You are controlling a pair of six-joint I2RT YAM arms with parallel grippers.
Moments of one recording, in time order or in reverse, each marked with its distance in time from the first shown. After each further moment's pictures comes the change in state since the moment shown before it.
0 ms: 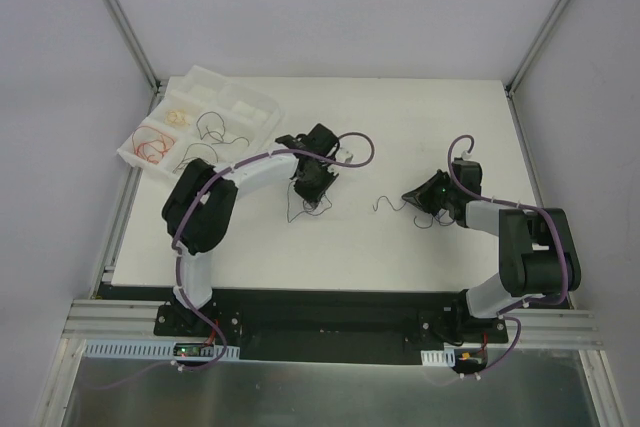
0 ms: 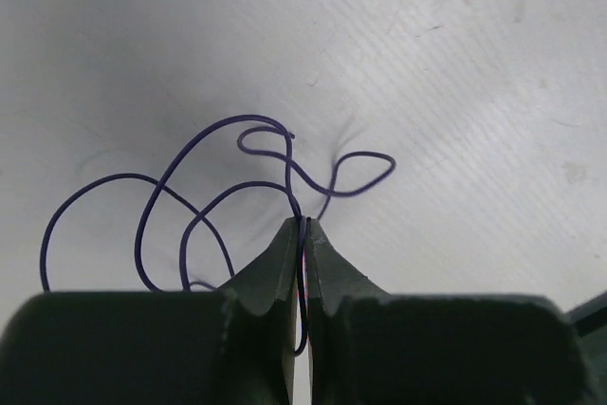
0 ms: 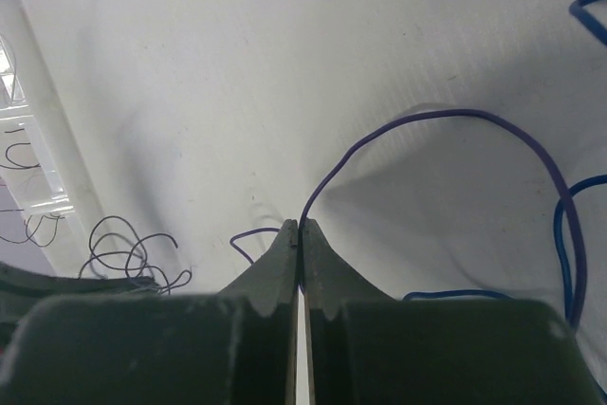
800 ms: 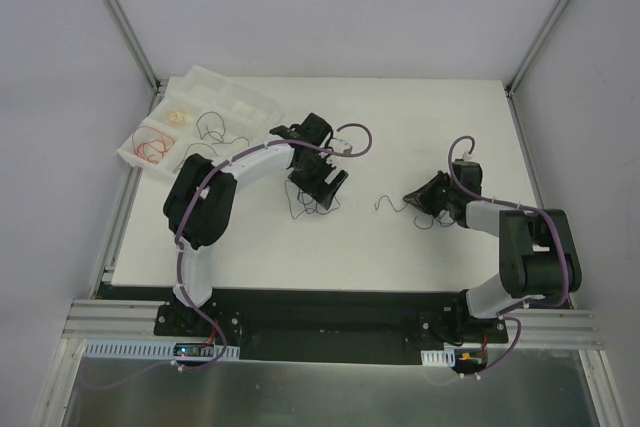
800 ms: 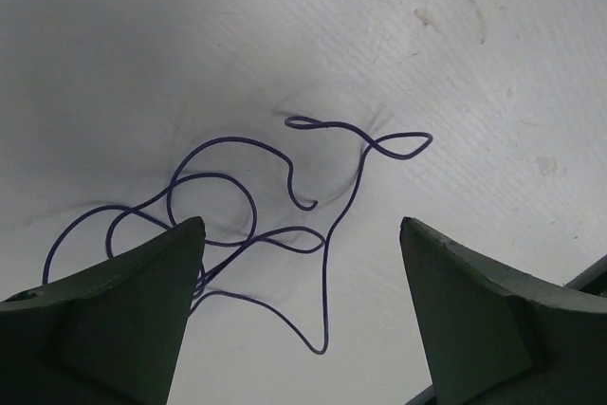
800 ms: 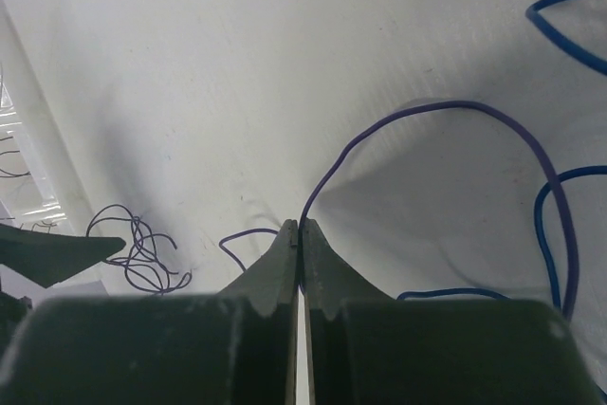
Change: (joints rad) left arm 0.055 -0.005 0.062 -0.003 0.134 0.077; right arm 0.000 -0.009 0.000 -0.032 0.024 0.000
